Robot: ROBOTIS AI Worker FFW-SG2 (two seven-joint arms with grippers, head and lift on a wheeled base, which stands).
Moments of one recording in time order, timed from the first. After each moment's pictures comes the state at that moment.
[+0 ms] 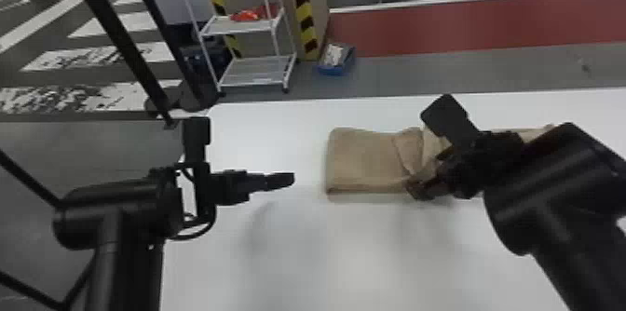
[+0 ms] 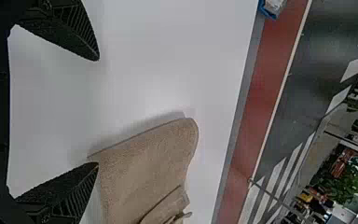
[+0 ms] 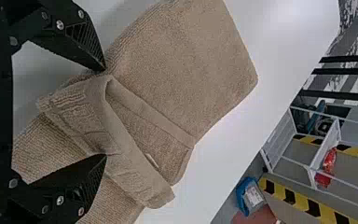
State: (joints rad) left arm -0.10 0.19 0.30 -1.82 0.03 1.17 -0.75; right arm -0.35 0.00 0.43 -1.50 0.49 0.89 0.69
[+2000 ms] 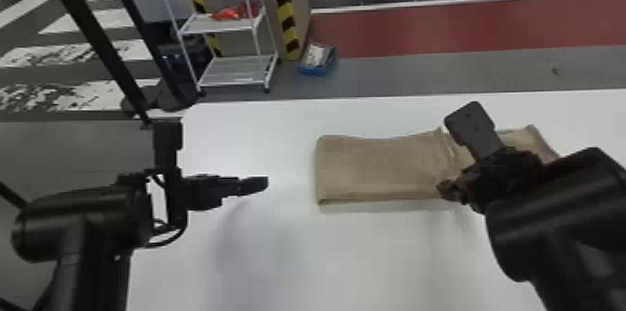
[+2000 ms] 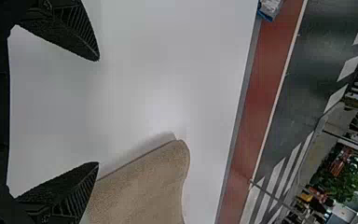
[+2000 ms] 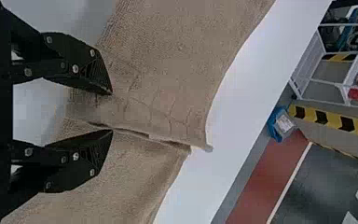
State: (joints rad) left arm -0.08 0.21 0.31 -1.80 0.04 1.11 -0.76; right arm -0.20 0.00 0.36 -1.77 0.59 1.16 0.53
